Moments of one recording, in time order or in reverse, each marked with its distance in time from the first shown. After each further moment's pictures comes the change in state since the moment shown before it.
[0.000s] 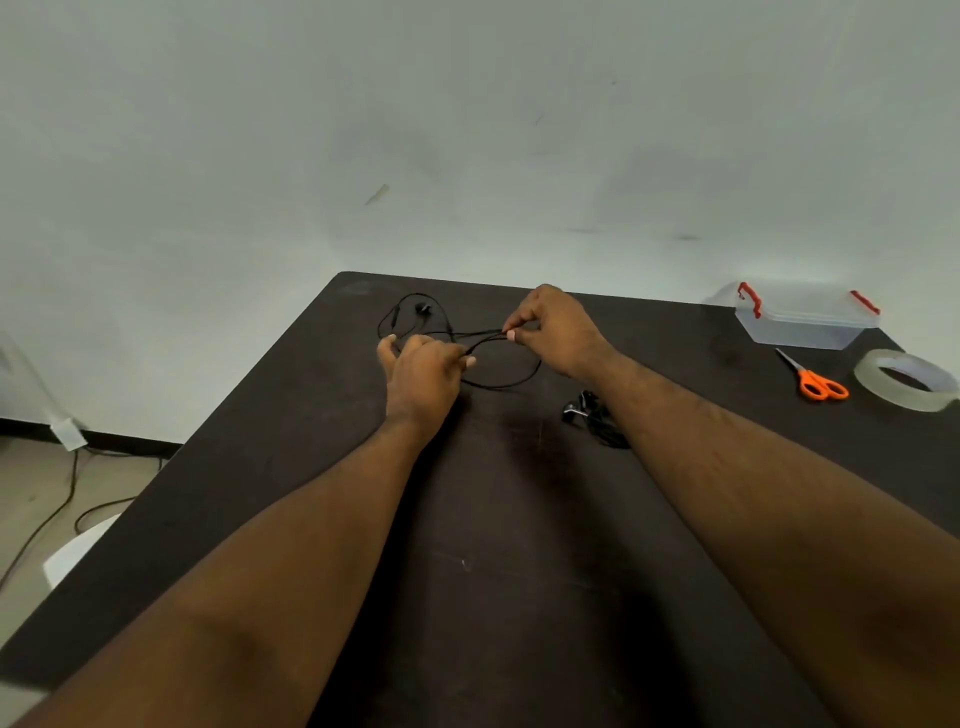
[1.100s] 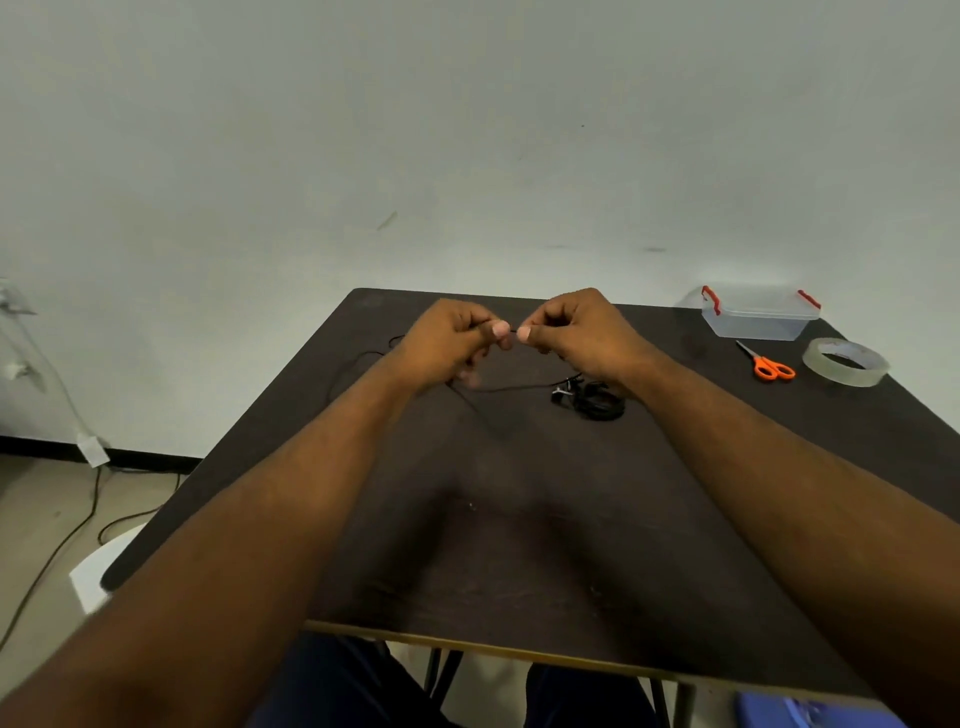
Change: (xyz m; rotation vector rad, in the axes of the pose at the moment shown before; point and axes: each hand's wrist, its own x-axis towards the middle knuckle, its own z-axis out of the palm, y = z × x) left_hand -0.016 0.070 -0.136 -0.823 -0.494 0.011; right_hand -0.105 -0.077 -0.069 0.408 -0.009 0.126
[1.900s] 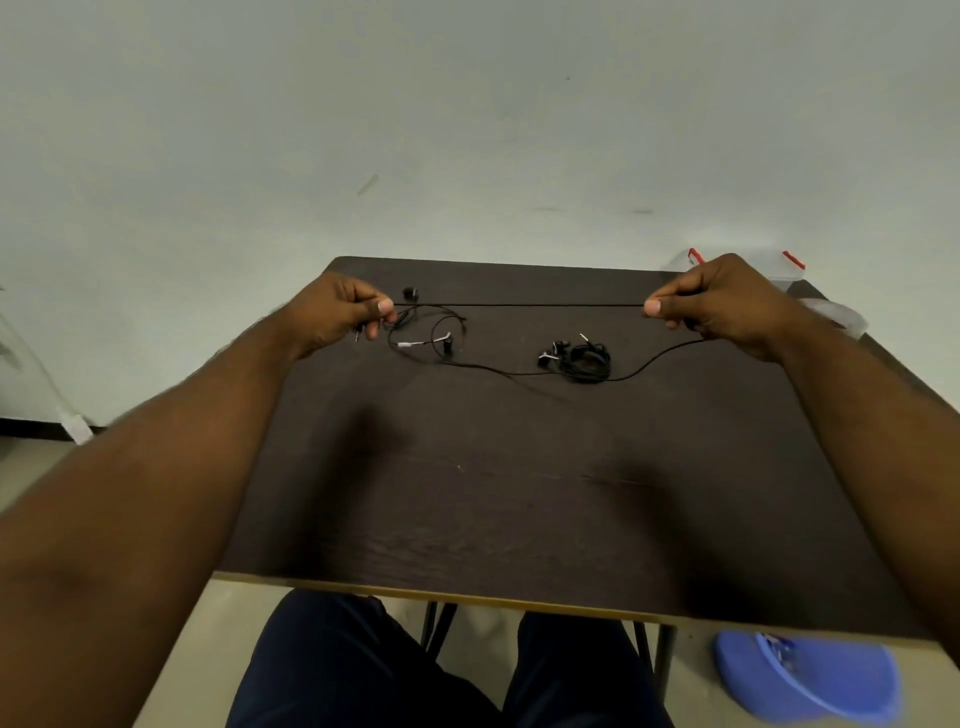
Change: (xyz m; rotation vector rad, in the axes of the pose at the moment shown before) left_hand -0.016 -0.056 -0.090 0.221 0.018 -0.126; right_hand -0.043 0.056 -0.114 -0.091 0.067 0.206
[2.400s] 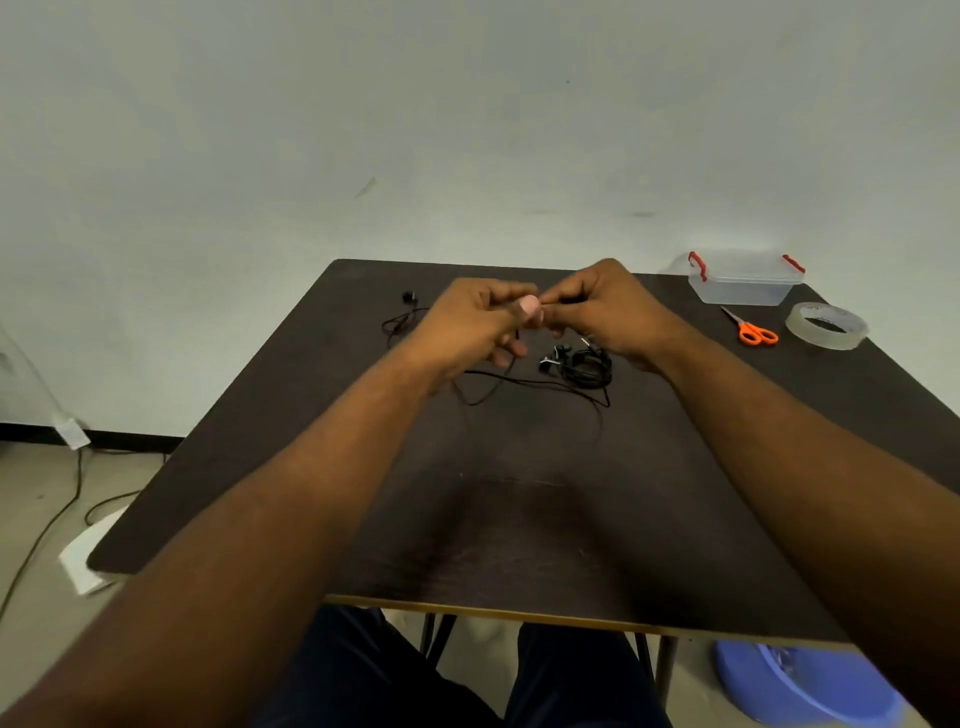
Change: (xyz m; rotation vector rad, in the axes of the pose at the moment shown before) left_hand -0.016 0.114 0.104 -0.338 -0.061 0.004; right_hand 0.010 -0.057 0.086 0.070 -0.105 -0.277
